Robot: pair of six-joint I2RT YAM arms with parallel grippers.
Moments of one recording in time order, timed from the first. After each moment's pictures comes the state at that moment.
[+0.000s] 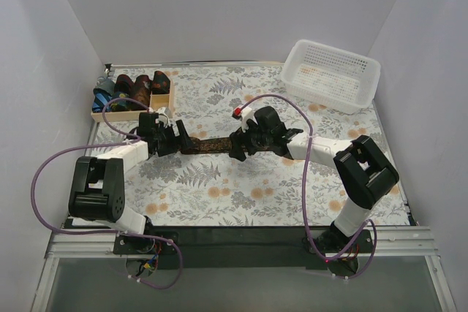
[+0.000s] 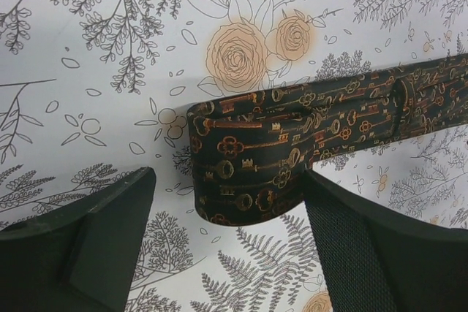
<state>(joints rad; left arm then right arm) -0.09 1.52 0.70 -0.06 0.34 -0.38 0.71 1.69 0.97 0.08 -0.39 0.04</state>
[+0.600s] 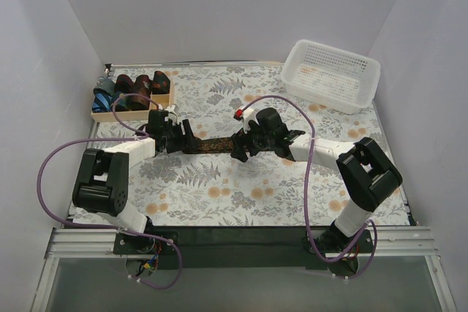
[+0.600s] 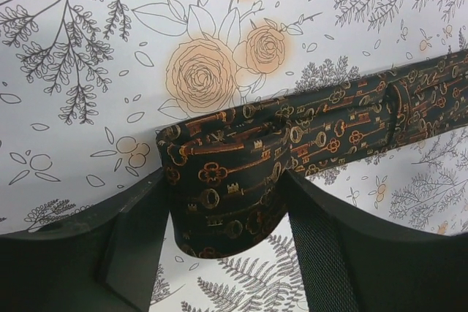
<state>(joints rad) -0.17 1.58 0.75 -0.03 0.31 -0.38 0.71 1.67 0.93 0.09 -0.36 0.02</state>
